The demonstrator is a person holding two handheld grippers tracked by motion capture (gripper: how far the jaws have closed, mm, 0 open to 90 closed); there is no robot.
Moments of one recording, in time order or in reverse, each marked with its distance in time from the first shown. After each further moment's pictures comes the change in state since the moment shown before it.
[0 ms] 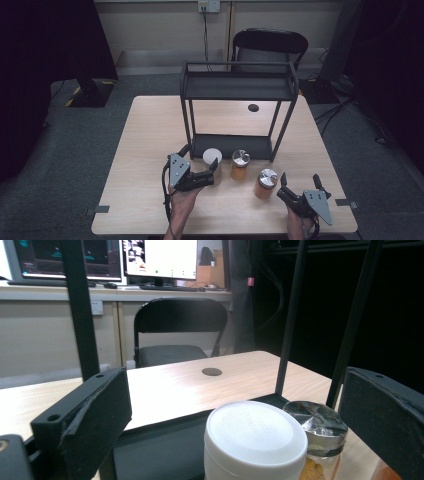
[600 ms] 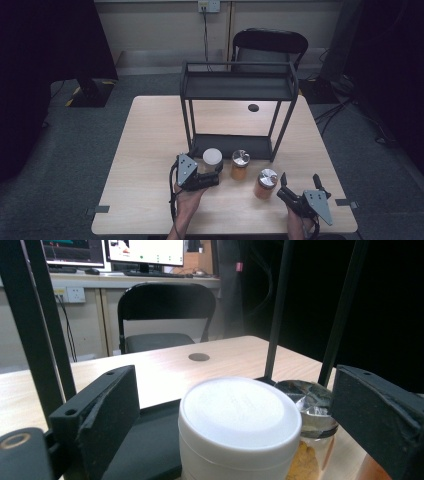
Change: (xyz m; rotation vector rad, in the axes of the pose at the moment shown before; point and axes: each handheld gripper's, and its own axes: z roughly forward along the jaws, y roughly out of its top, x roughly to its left) left arm 0.000 -0.010 0.015 0.053 -0.038 0.001; right arm 0.000 0.000 0.000 -0.001 0.001 -0.001
